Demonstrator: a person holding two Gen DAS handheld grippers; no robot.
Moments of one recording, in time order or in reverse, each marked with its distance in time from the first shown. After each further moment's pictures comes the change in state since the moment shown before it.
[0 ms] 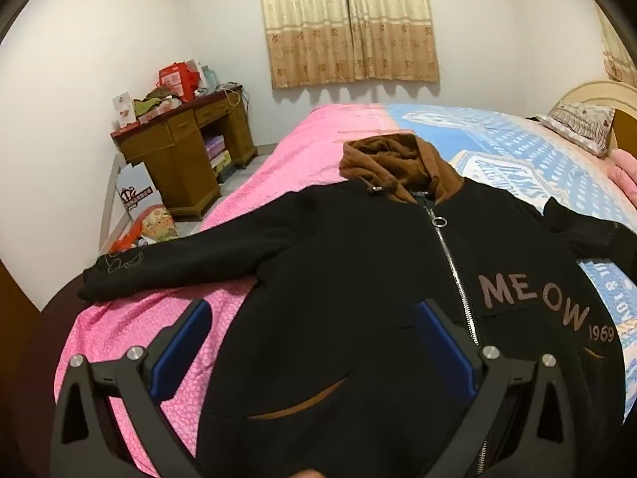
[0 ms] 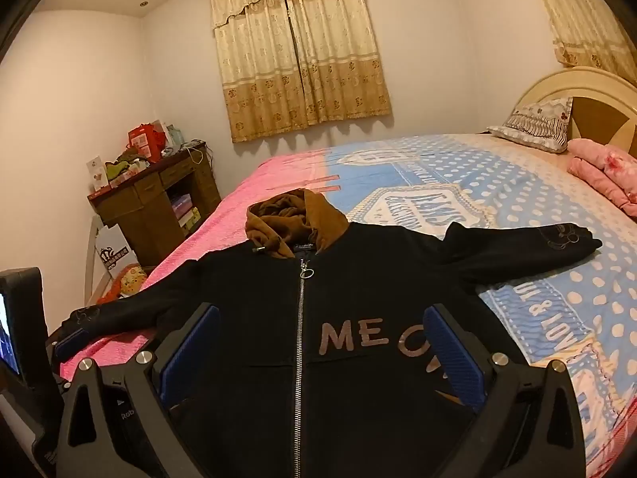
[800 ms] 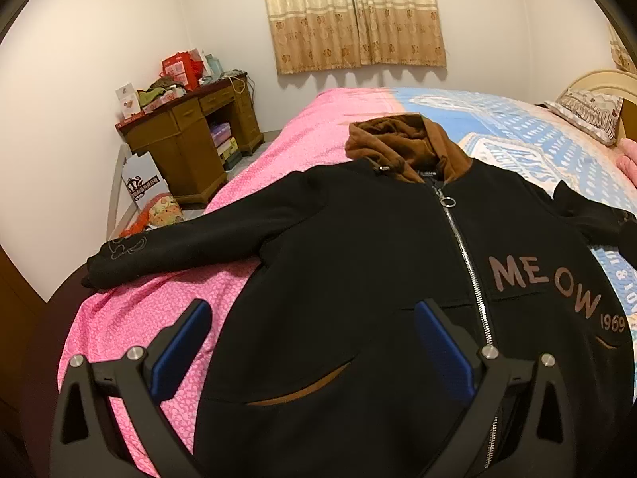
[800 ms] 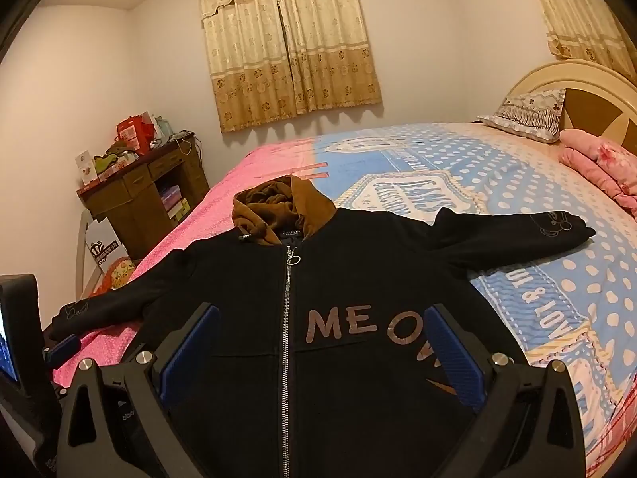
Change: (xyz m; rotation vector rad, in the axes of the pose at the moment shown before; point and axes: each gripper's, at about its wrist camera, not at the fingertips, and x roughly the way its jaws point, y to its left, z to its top) left arm 0.010 -0.005 -0.009 0.007 0.036 -0.004; right arm 0.009 -0.001 -0.008 0.001 0.039 -0.049
